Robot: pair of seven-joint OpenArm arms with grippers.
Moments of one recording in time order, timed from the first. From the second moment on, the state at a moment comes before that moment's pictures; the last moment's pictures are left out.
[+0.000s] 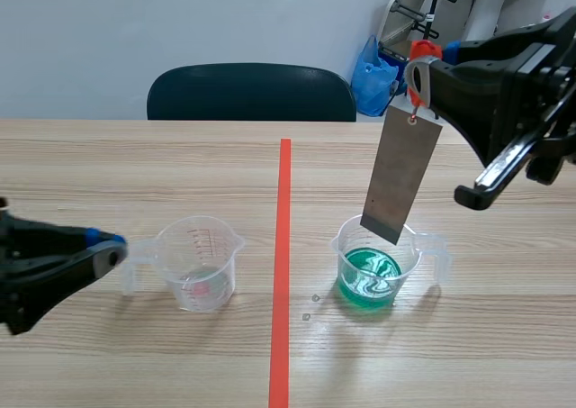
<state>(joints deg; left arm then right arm) 16.7 -49.6 15.8 87.4 -13.8 -45.0 -34.9 -25.2 38.0 4.8 125.0 25.0 26.0 -3.6</state>
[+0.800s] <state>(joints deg) -7.9 -26.4 42.7 86.6 -17.1 -29.5 -13.9 -25.2 38.0 4.8 125.0 25.0 26.0 -3.5</state>
